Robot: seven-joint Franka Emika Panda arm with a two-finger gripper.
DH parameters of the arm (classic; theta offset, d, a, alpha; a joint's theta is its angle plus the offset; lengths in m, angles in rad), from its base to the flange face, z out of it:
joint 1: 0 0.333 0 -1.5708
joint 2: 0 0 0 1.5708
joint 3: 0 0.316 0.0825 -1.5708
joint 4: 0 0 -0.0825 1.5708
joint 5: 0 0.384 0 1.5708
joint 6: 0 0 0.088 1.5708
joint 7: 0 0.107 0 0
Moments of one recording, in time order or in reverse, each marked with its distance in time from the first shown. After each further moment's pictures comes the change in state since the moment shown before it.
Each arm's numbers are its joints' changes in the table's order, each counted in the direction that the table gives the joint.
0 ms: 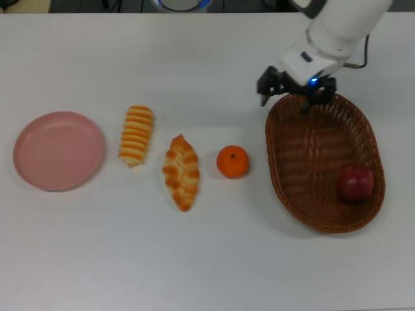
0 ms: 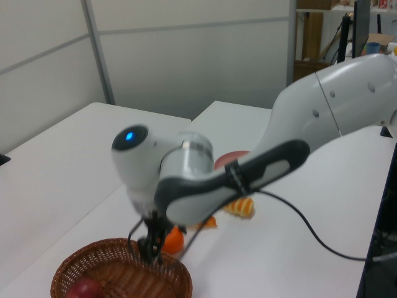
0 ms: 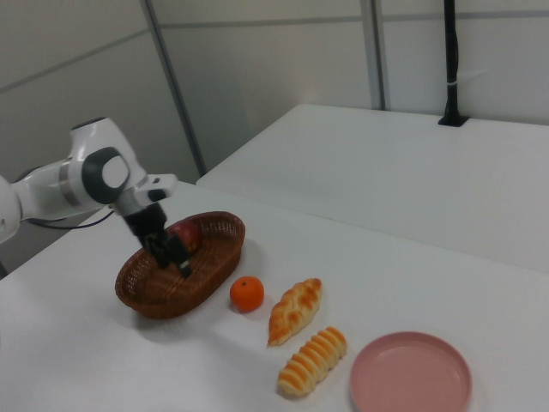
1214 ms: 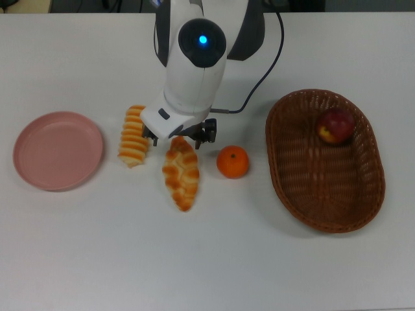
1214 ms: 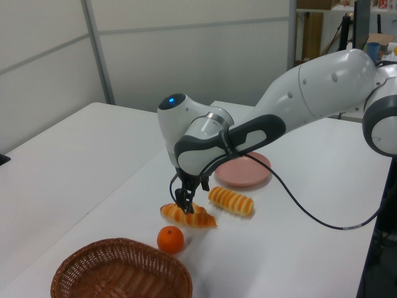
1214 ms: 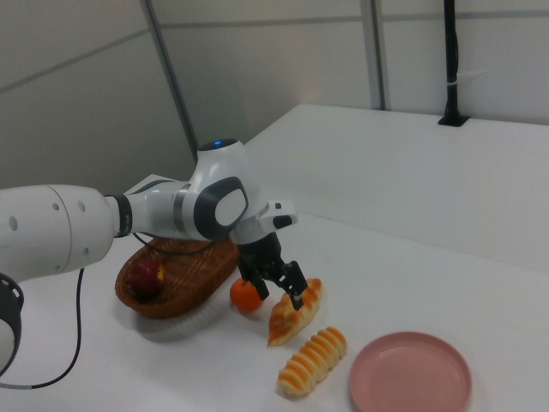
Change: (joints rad) arm -0.259 0.101 -0.103 0.003 0.060 0.121 -0.475
